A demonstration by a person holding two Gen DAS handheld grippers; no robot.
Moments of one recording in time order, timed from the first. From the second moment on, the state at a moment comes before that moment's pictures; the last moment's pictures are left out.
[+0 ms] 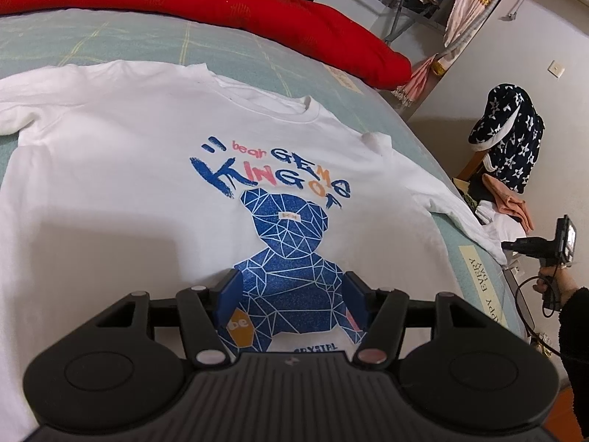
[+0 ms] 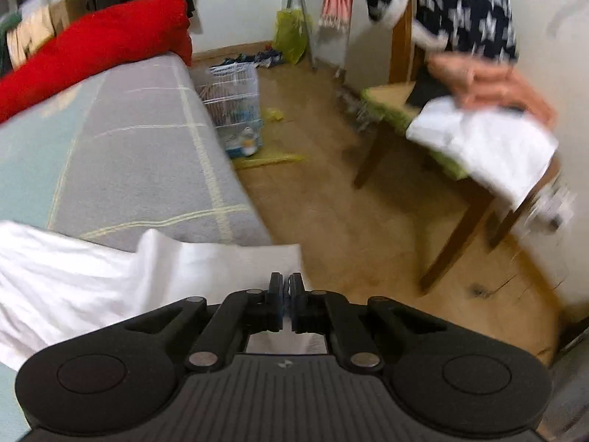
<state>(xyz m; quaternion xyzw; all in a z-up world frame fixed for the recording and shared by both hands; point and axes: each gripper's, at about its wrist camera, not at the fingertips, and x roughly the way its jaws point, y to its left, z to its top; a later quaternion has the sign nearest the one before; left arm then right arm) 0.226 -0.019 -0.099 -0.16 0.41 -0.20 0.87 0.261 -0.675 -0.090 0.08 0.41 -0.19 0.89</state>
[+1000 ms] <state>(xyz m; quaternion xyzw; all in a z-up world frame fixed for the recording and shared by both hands) 0.227 -0.019 -0.100 -0.17 0.41 -0.21 0.87 0.289 -0.588 -0.069 0.10 0.39 -0.16 0.90</state>
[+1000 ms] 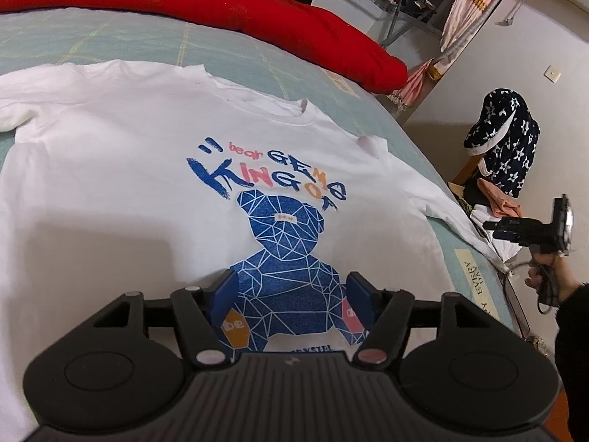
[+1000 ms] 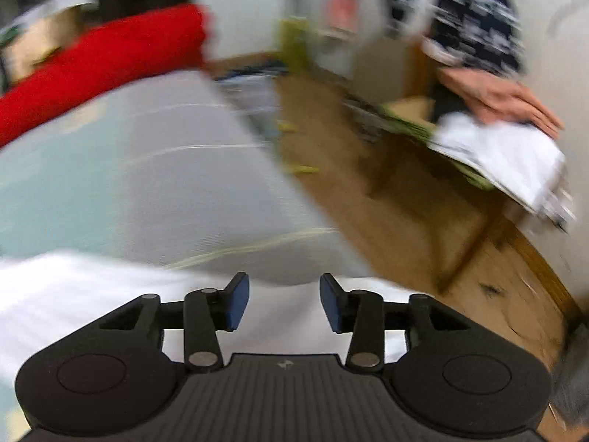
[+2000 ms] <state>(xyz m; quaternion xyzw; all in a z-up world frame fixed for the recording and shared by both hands) 0.217 0.031 -0.078 -0.08 0.36 -0.11 0.92 0.434 -0.272 -0.084 0.03 0.47 0.15 0.87</state>
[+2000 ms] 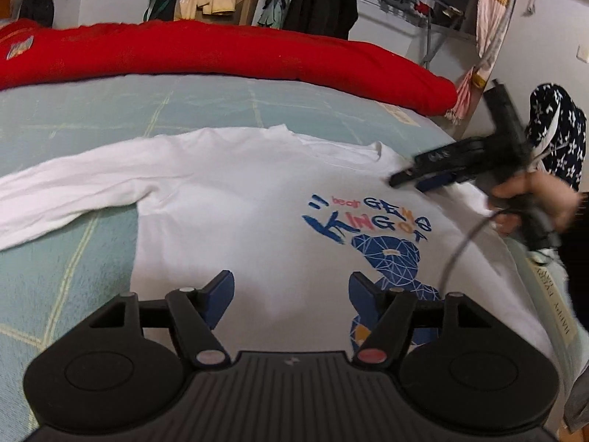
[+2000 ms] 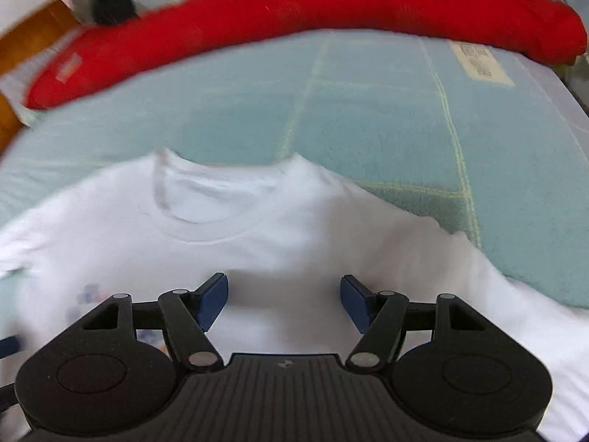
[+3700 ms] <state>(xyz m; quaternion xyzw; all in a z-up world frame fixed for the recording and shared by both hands) 0.215 0.040 -0.095 -0.10 0.37 -0.12 0.92 0.381 -0.411 -0.071 0.18 0.43 0.08 0.88</state>
